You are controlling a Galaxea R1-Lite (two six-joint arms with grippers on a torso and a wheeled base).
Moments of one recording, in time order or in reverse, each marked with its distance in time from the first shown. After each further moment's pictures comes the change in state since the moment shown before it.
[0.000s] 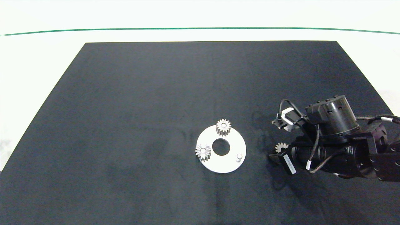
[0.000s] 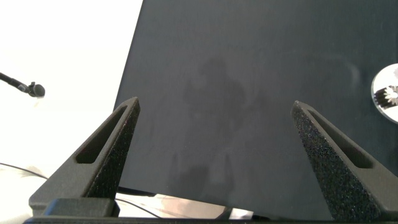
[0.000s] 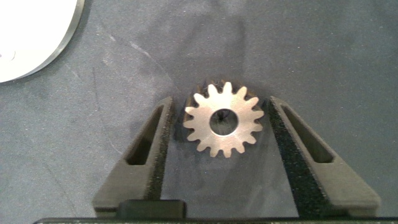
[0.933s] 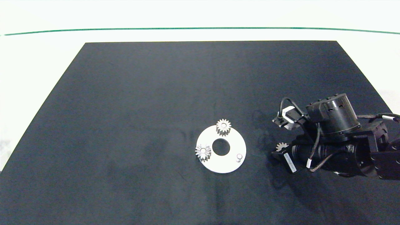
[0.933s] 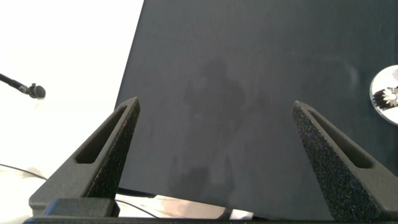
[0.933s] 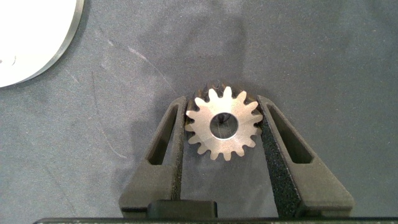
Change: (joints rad) left arm 0.001 0.001 -0.008 0.003 0.000 0.002; right arm 0.000 -0.004 -0.010 0.006 -0.001 0.003
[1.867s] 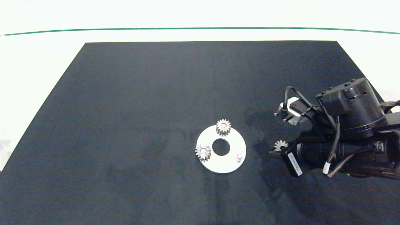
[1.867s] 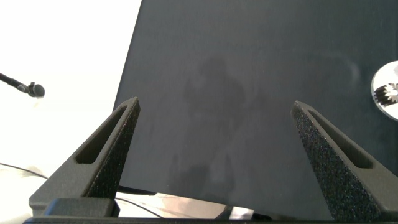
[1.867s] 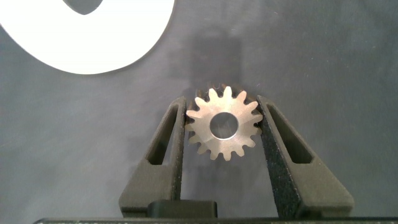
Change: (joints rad) left arm -0.007 -0.006 0.010 0.006 0.000 0.000; right arm 0.118 -0.090 -0.099 0.177 0.000 0.053
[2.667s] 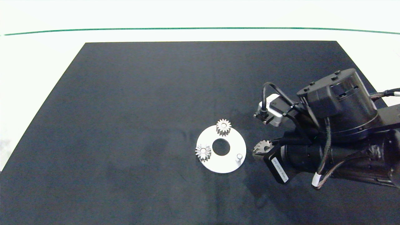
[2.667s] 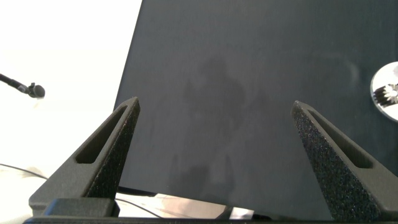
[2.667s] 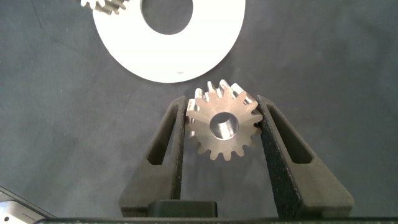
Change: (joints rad) left arm 0.000 0.002 -0.008 0.000 0.000 0.001; right arm 0.171 0.032 -0.125 0.091 -0.074 0.000
